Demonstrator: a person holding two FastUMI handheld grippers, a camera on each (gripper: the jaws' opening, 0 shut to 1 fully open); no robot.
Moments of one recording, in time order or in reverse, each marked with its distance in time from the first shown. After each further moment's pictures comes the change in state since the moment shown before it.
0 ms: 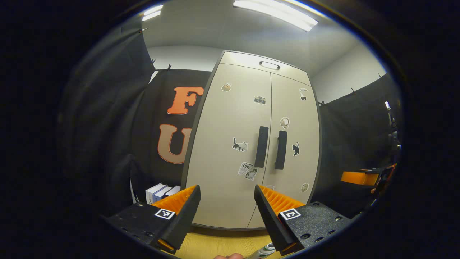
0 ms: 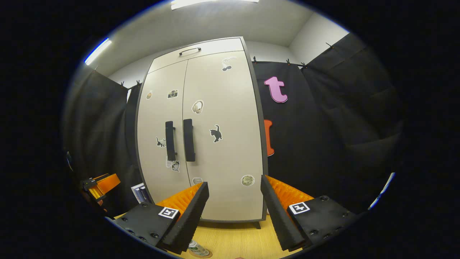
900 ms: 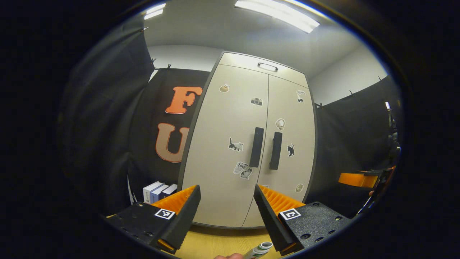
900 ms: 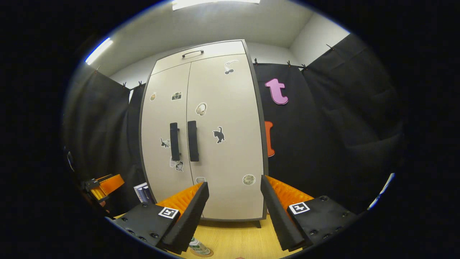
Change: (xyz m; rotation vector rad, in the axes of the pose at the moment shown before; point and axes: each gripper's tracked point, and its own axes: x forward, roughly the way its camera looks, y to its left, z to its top) left arm -0.014 -0.008 0.000 -0.019 -0.002 -0.017; right arm -0.016 0.005 0.003 0.000 -0.009 0.005
